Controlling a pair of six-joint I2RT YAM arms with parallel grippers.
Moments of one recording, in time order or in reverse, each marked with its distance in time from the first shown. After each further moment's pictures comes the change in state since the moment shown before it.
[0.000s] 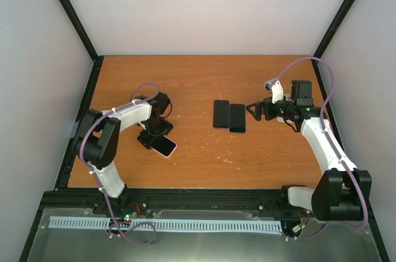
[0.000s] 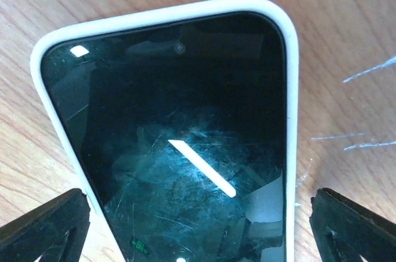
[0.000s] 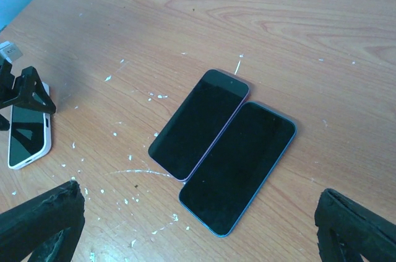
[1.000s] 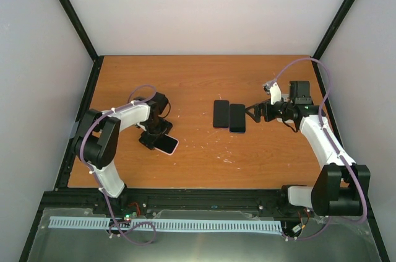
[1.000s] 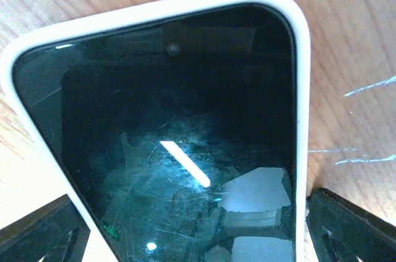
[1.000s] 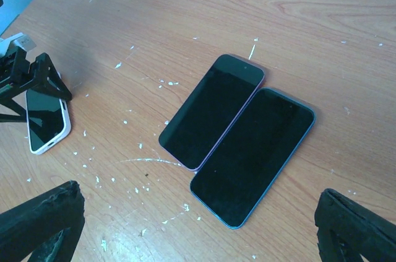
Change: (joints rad) left arm 0.019 0.018 -0.021 0.053 0.058 -0.071; right arm 0.000 0.042 0.008 -0.037 -0.039 -0.020
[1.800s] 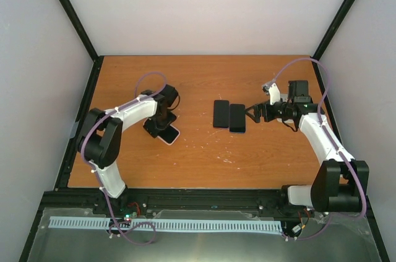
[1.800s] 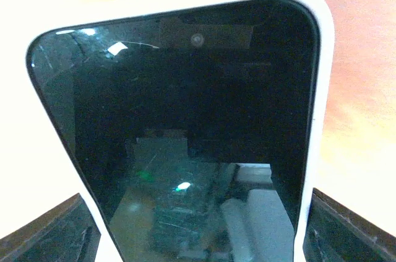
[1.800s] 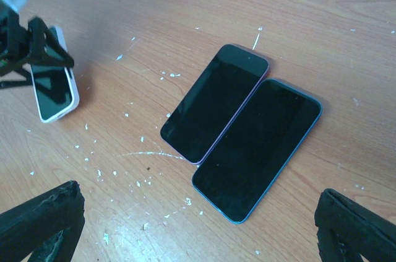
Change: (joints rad) left arm -0.070 0.018 0.113 -0.032 -0.176 0.008; right arm 0.000 0.029 0.012 -0.026 -0.007 -0.014
